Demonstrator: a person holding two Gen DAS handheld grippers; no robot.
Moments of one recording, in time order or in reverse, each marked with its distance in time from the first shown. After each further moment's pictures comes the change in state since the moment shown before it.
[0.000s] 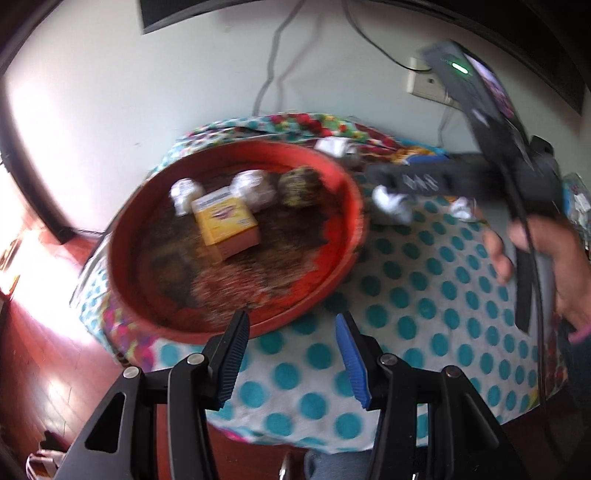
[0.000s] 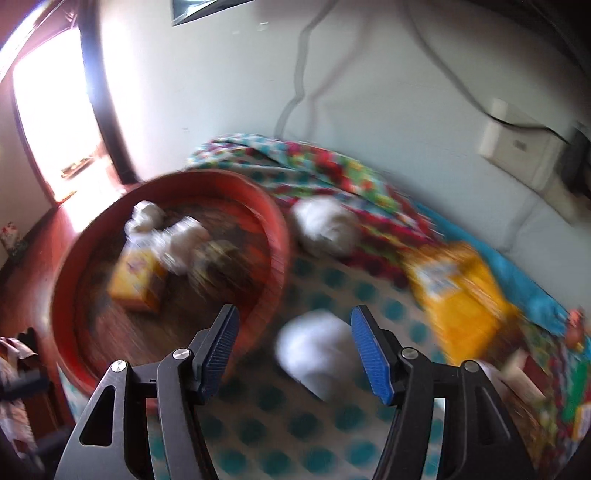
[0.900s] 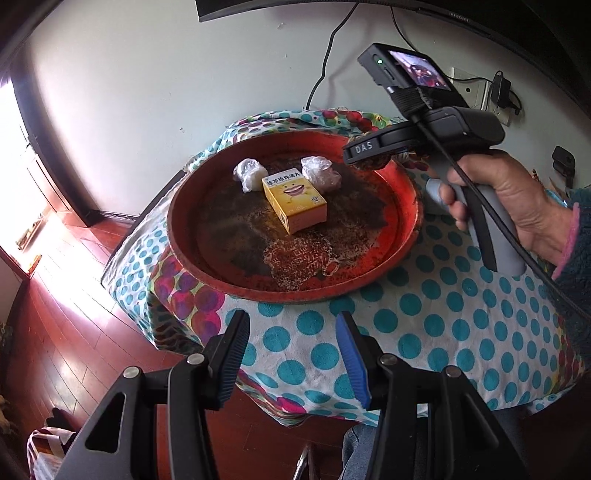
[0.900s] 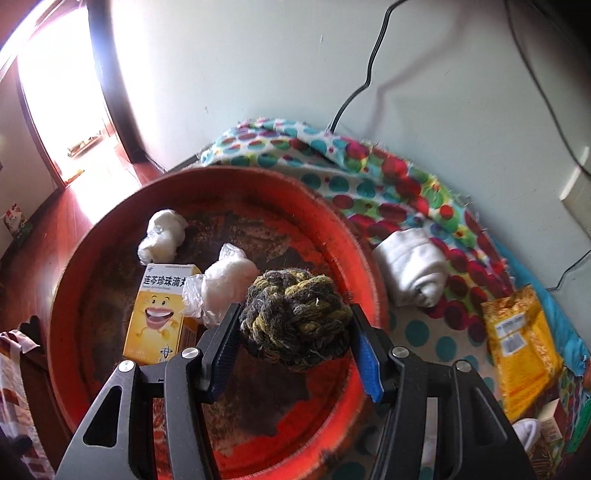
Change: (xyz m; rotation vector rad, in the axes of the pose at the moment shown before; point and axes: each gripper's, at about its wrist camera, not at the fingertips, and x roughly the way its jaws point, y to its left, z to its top) left arm -0.027 0.058 -0.034 -0.073 0.004 0.108; right arm 0.072 0.066 0.059 -0.054 0.097 0.058
